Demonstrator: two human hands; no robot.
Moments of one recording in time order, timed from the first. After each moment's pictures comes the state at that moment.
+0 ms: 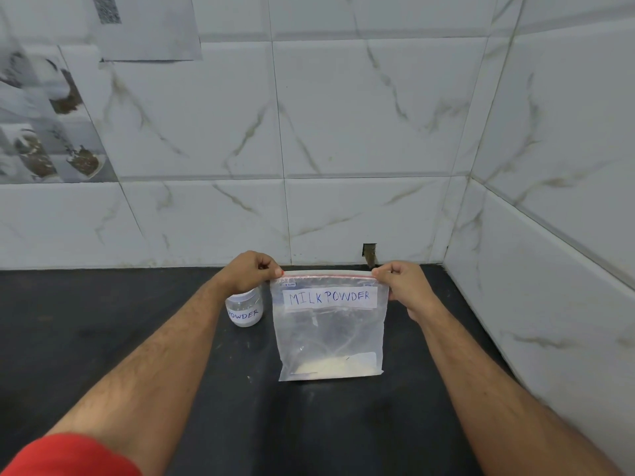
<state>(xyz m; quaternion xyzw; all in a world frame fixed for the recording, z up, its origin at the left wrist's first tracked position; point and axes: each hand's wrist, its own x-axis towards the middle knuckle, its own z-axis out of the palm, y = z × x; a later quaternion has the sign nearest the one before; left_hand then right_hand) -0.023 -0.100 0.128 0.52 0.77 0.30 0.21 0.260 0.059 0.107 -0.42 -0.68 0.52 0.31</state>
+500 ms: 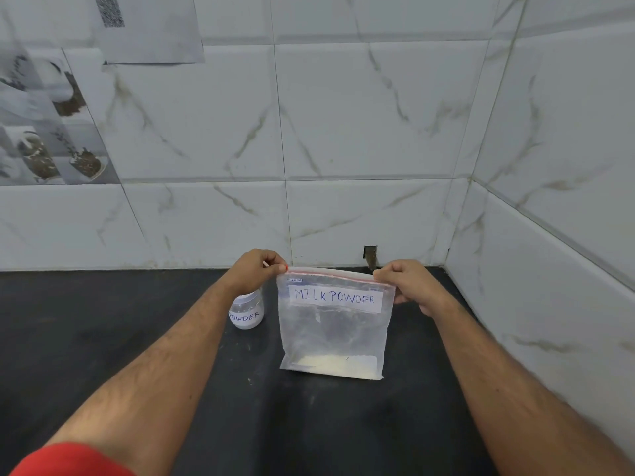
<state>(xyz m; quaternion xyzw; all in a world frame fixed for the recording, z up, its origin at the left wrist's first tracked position) -0.016 -0.096 0.127 0.51 0.78 0.34 0.17 0.269 0.070 0.121 -0.38 -0.72 0.54 0.22</state>
